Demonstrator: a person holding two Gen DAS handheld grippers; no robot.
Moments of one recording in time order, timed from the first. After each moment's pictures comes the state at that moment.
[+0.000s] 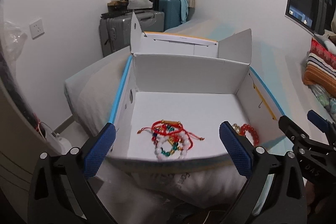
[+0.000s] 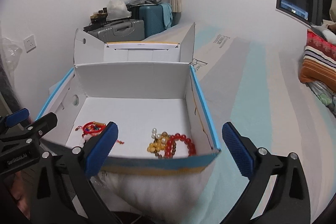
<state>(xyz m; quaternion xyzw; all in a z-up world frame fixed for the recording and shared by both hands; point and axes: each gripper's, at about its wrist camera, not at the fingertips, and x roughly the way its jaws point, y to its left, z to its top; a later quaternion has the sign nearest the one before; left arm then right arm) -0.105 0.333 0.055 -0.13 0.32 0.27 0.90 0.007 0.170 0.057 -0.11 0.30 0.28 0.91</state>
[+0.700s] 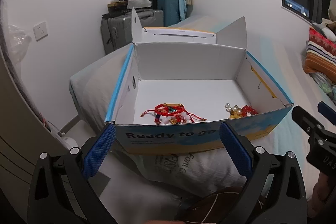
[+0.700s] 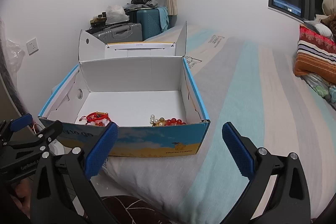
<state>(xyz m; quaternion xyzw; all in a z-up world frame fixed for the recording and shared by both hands) -0.128 0.311 0.038 -0.11 0.33 0.27 0.90 -0.022 0.138 0.050 -0.09 0.29 0.28 0.91</state>
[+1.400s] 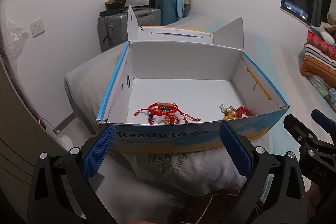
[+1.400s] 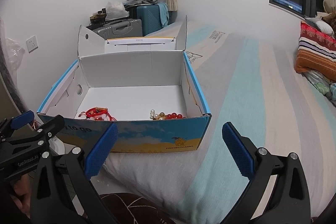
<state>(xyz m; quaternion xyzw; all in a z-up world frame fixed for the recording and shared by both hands) -0.123 0.310 0.036 -0.12 0.33 0.26 0.90 -0.020 0.144 0.045 -0.09 0.30 0.28 0.91</state>
